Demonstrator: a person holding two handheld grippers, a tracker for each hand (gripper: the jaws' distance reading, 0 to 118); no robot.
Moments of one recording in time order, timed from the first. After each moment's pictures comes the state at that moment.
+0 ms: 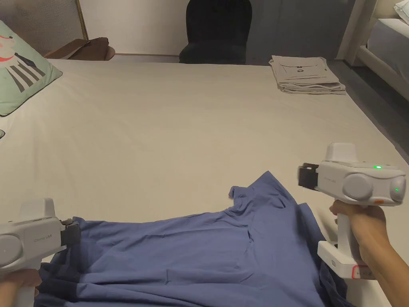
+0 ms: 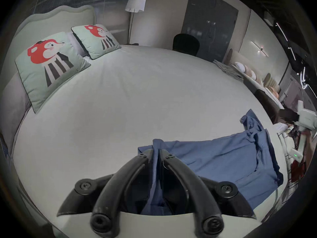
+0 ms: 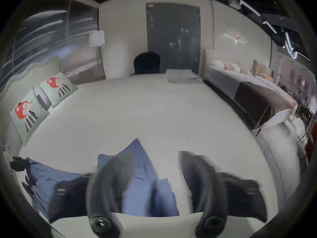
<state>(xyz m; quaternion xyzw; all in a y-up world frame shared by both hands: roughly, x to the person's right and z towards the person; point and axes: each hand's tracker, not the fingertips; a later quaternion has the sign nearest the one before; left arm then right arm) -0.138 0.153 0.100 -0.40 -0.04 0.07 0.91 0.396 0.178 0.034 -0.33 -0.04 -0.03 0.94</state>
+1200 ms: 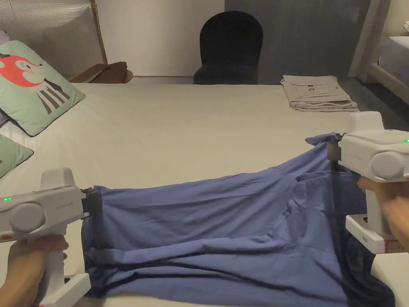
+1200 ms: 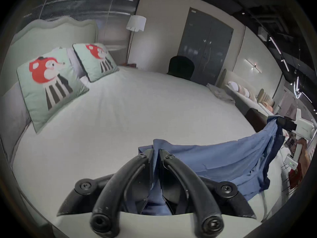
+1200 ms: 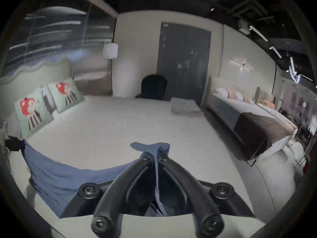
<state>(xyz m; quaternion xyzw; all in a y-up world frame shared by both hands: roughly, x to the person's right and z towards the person) -0.137 0.235 0.075 -0.30 -0.05 0.10 0.95 0.394 0.290 0.059 -0.18 -0.03 0.03 0.98</state>
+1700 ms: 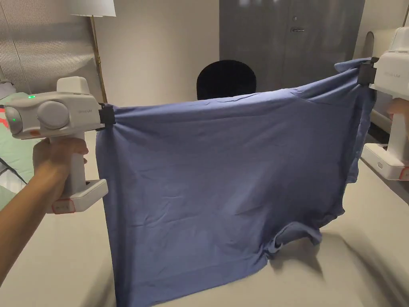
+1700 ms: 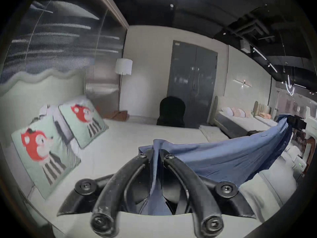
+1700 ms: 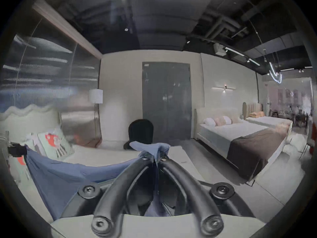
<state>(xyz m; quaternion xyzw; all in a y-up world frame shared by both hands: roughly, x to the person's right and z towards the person) -0.088 0.433 -0.054 -0.14 -0.06 0.06 0.99 0.432 0.474 0.006 -0.02 -0.08 -0.02 1.00</state>
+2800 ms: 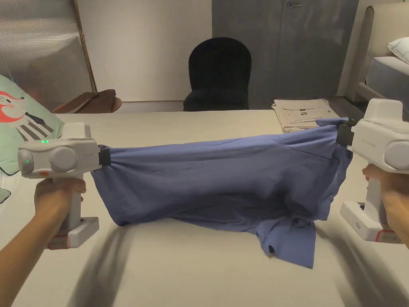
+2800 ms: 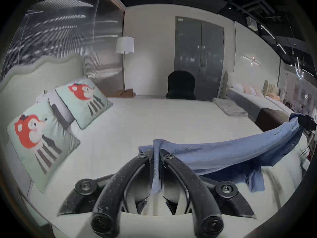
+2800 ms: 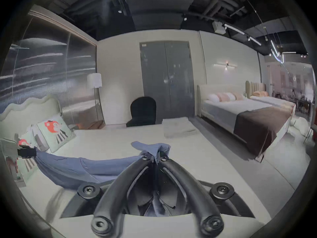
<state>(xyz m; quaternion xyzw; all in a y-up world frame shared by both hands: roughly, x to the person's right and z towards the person) -0.099 0.270 -0.113 -0.25 -0.04 0.01 0.97 0.432 0.297 -0.020 -0.12 -0.07 -0.06 0.99</state>
